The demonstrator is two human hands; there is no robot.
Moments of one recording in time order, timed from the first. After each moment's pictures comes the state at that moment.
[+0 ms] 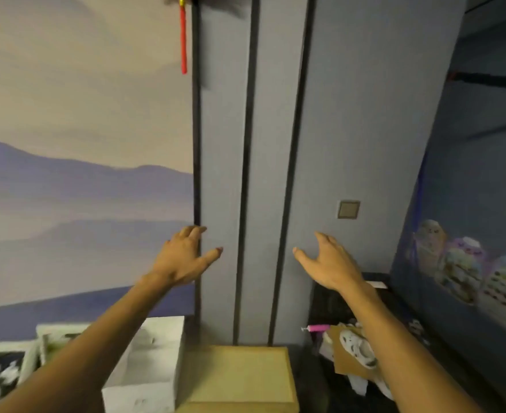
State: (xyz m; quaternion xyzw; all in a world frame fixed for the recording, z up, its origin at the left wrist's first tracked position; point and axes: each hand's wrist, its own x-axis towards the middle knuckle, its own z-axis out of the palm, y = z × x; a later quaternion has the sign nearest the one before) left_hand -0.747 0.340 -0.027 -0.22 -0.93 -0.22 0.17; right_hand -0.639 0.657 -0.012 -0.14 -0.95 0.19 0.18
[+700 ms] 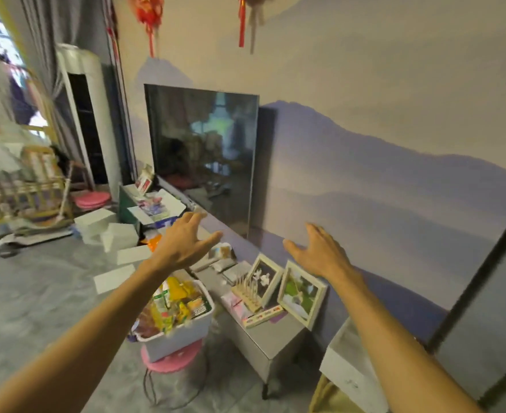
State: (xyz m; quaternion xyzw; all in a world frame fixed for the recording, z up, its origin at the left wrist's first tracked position) left_hand -0.570 -0.161 -0.098 0.22 -0.93 -0.18 0.21; right_hand -0.739 0.111 -0.076 0.31 -0.93 0.20 0.01
